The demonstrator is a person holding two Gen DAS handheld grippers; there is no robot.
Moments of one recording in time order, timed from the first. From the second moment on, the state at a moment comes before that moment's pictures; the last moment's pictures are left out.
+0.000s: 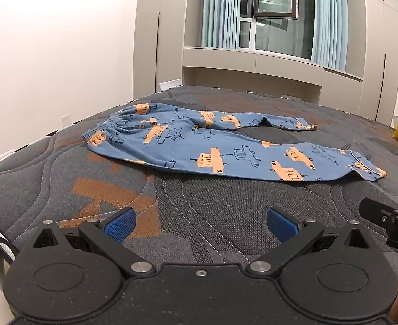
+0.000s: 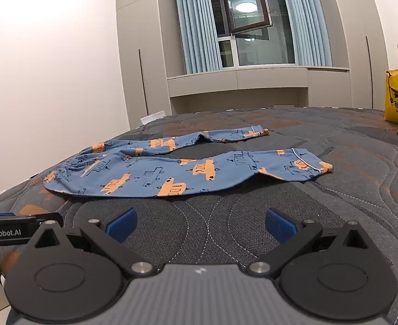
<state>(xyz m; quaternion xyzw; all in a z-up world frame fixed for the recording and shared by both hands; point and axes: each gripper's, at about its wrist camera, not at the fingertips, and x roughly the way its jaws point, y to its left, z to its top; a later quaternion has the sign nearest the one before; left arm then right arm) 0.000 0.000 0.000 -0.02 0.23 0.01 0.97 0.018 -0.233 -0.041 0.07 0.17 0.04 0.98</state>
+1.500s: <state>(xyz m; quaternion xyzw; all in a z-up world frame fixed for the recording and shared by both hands) 0.000 -0.001 0.000 -0.02 0.24 0.01 0.97 0.016 -0.235 -0.043 0.07 0.18 0.03 0.98</state>
